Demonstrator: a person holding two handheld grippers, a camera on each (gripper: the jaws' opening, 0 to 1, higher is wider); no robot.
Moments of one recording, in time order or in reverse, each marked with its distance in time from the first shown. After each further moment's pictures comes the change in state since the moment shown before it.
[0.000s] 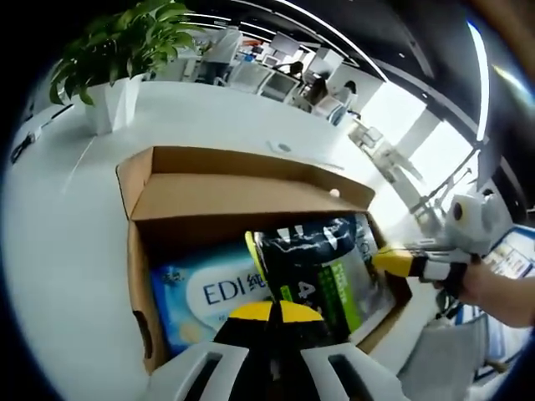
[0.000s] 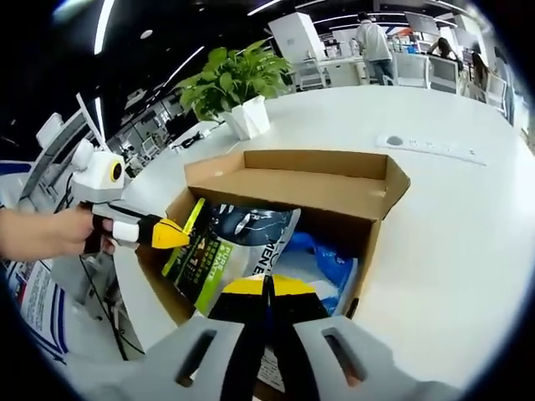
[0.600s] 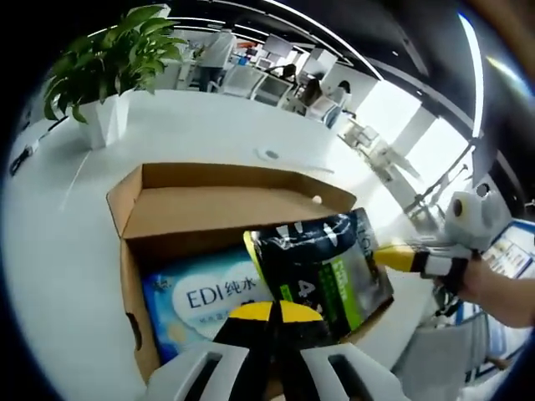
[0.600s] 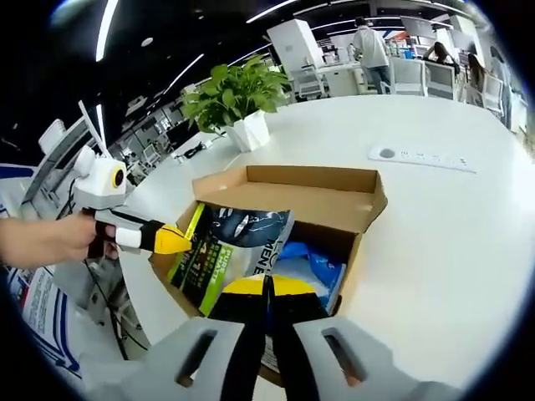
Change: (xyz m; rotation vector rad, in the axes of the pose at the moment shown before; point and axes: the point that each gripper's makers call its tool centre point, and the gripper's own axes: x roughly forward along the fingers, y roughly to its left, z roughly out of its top) left arm -0.012 -0.027 0.012 0.030 -0.008 -0.006; right arm -0.033 0.001 0.017 0.008 -0.037 0.005
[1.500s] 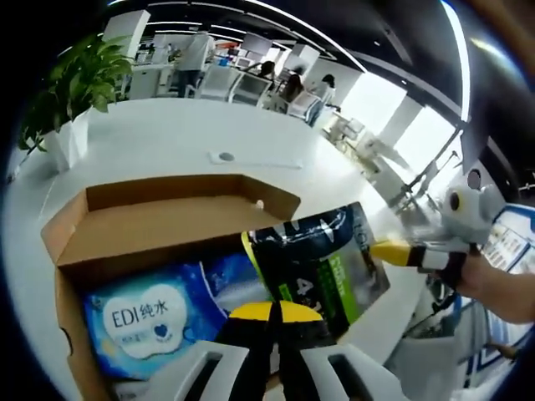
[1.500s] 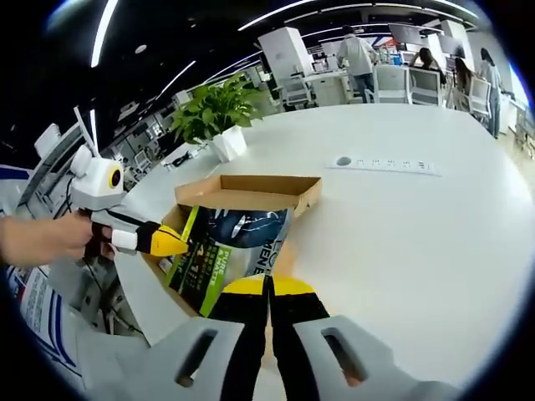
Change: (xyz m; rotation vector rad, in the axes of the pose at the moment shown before) left arm 0.046 -0.088 0.012 0.063 0.015 -0.046; right arm -0.076 -0.070 -0.002 0.009 -0.033 -0.060
